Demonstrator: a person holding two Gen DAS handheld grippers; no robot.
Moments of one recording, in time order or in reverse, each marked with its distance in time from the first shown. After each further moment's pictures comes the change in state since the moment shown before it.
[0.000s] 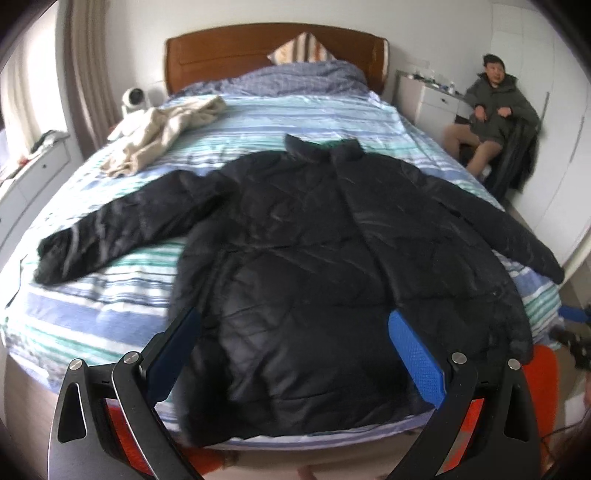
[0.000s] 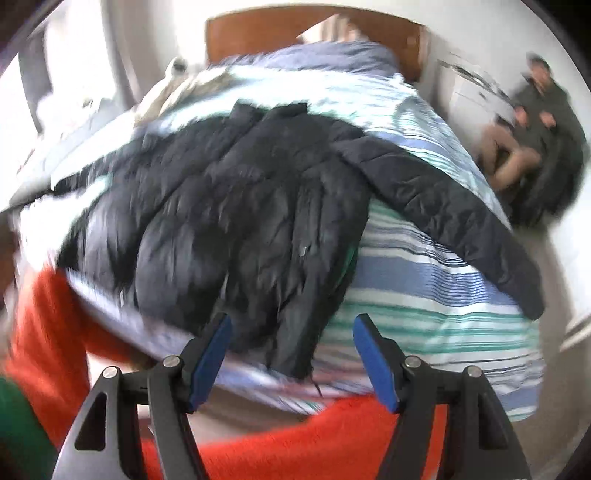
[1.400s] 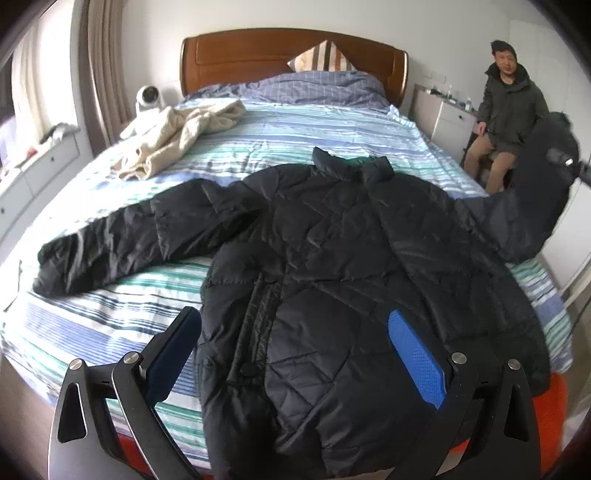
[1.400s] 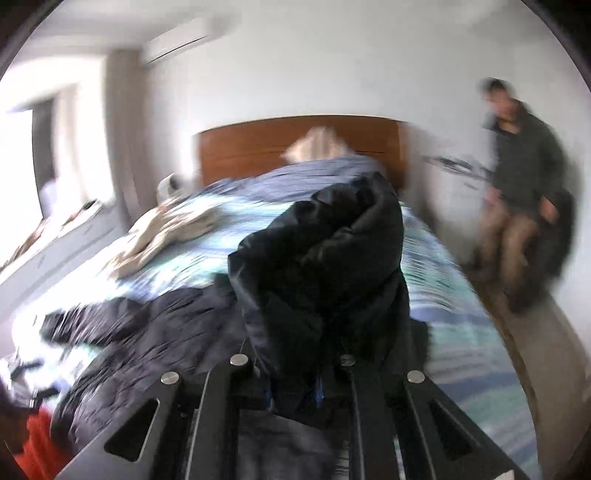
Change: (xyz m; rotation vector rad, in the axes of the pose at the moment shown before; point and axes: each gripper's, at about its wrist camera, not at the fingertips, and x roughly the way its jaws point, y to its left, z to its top) left arm 0.028 0.059 0.024 -0.085 -0.032 0.015; right arm 0.009 0.014 0.210 -0.153 -0.390 0.045
